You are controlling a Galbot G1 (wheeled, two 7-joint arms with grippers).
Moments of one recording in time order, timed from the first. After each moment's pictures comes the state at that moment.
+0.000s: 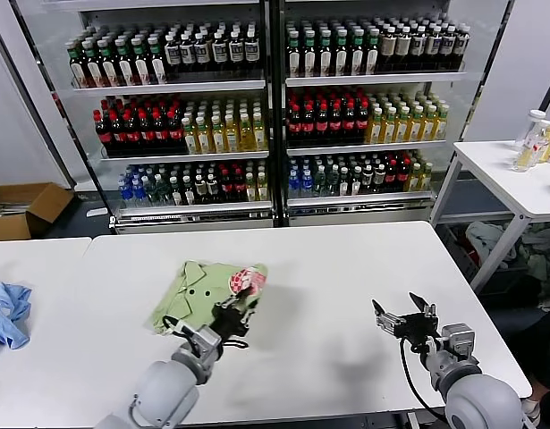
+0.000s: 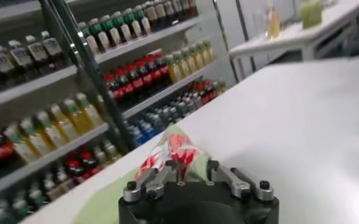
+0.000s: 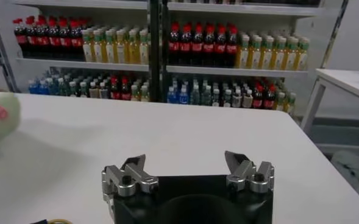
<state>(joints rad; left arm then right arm) 1.09 -1.05 -0.05 -1.96 -0.13 0.41 -0.01 -1.38 0.92 0.48 2.14 0.63 -0.52 0.23</state>
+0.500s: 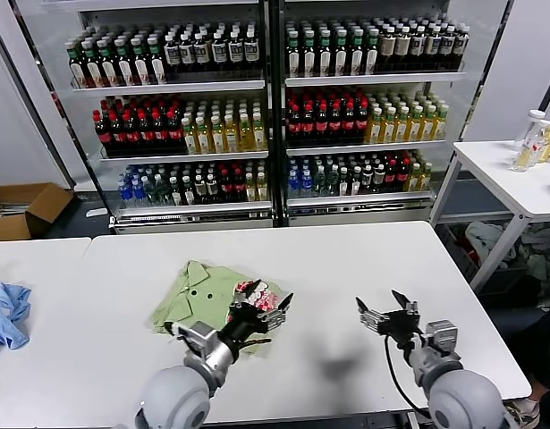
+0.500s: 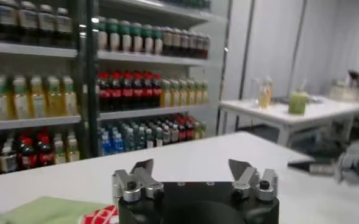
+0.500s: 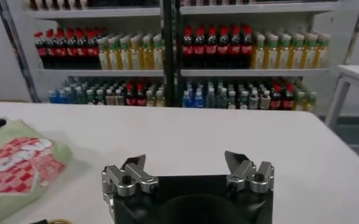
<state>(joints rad) 1.14 -1.11 -0.08 -2.05 -0.49 0.36 -0.10 -1.30 0.96 0.37 2.12 0.66 -0.50 0.24</state>
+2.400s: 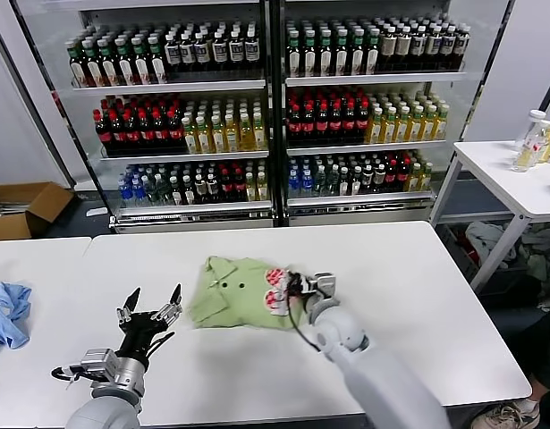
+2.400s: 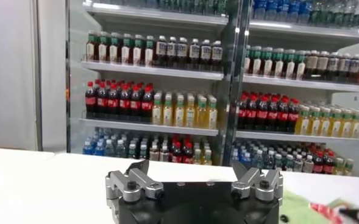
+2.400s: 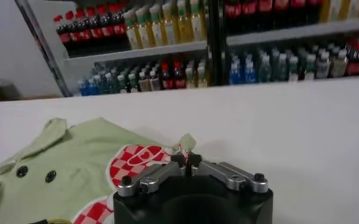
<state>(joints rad) 1.44 -1.18 -0.51 -2.09 -0.48 0.22 -0.24 -0.70 1.26 -0.10 1.53 0.70 -0.47 0.34</state>
